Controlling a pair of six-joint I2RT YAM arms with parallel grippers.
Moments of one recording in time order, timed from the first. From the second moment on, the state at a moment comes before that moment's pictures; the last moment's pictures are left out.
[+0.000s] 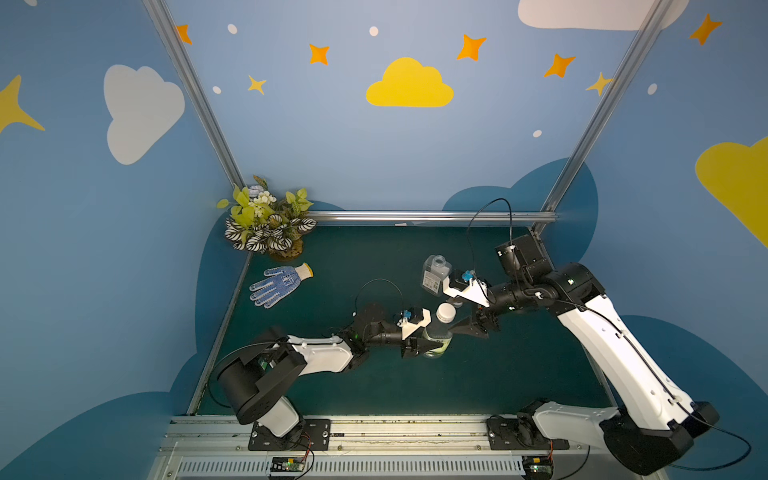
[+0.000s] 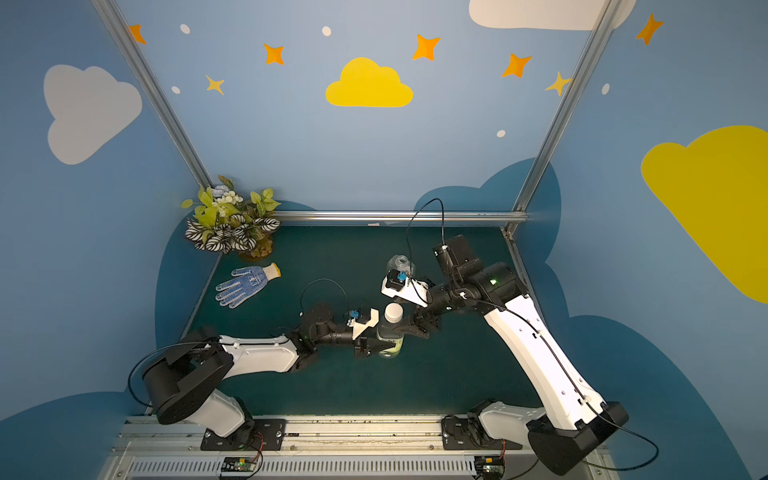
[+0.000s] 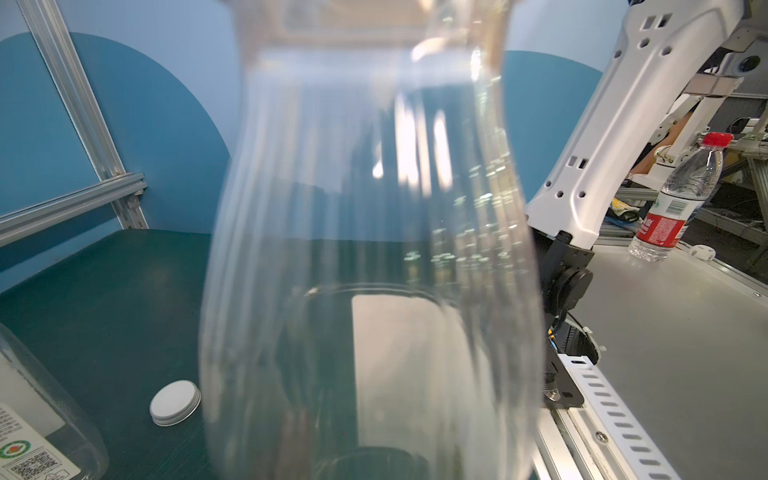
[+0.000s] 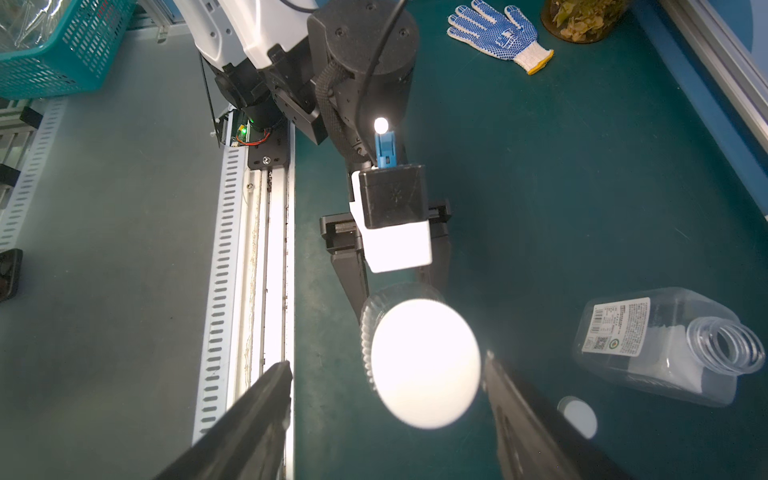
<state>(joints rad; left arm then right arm) -0.82 1.57 0.59 0.87 0.71 0.04 0.56 1.25 1.51 -1.28 -0.67 -0.76</state>
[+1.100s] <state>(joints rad) -0.82 1.57 0.59 0.87 0.70 0.04 0.59 1.27 1.48 -1.21 -0.62 -0.75</state>
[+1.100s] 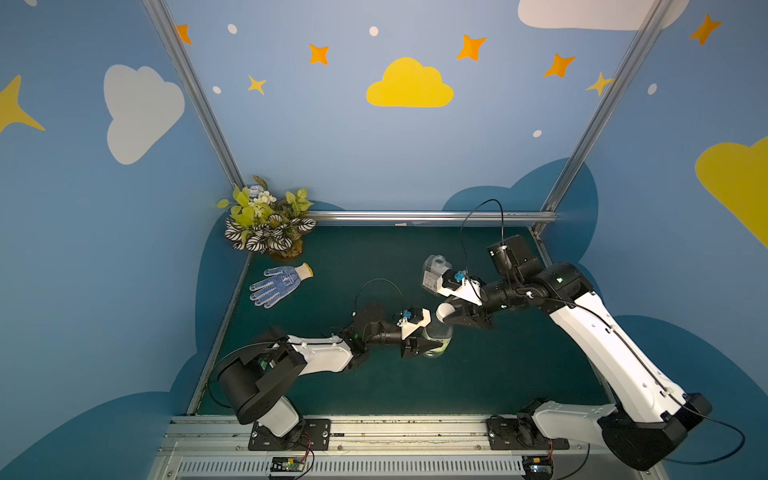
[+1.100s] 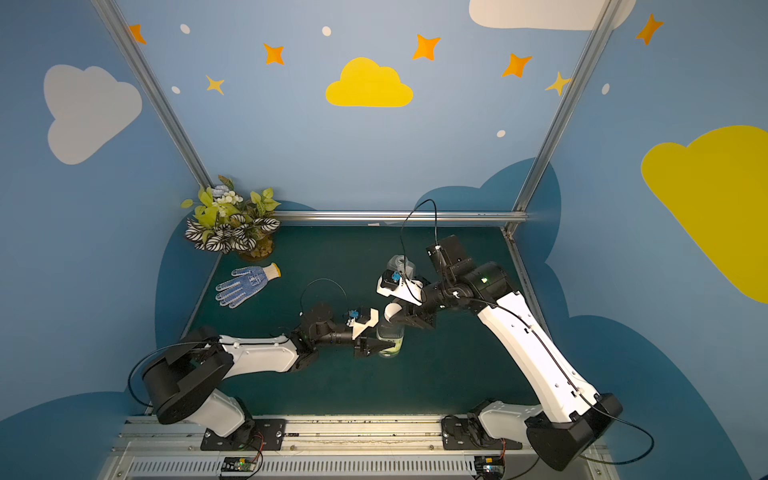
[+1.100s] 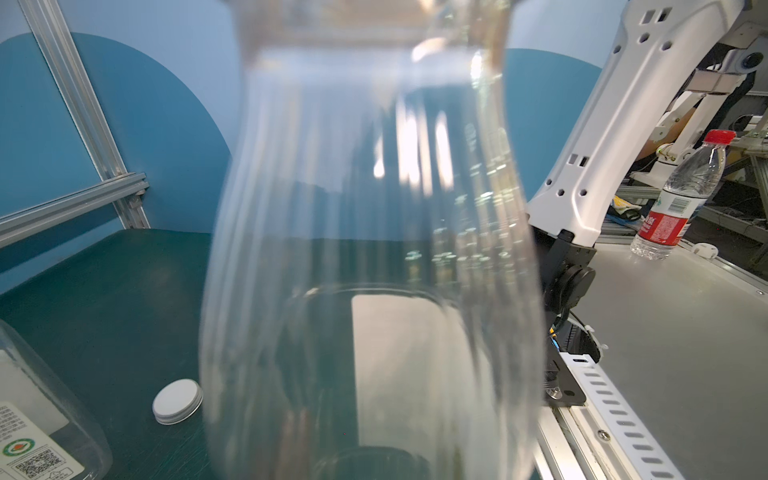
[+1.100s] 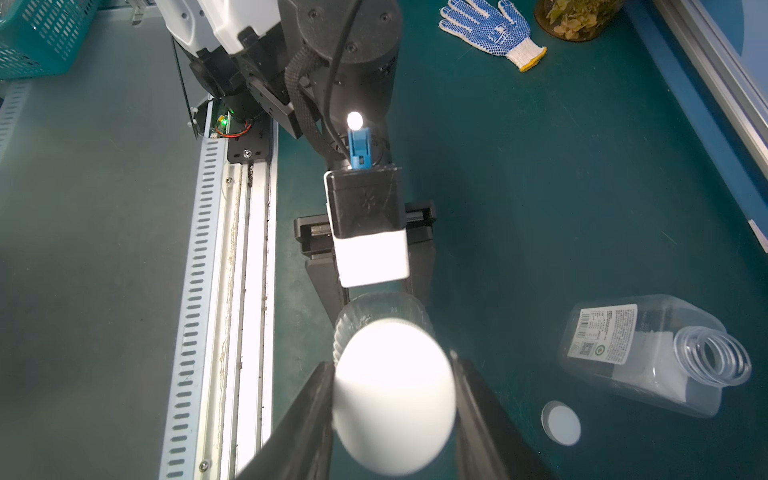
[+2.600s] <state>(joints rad) -0.82 1.57 0.58 0.90 0.70 0.06 0.57 1.26 1.50 -1.20 -0.68 -0.79</state>
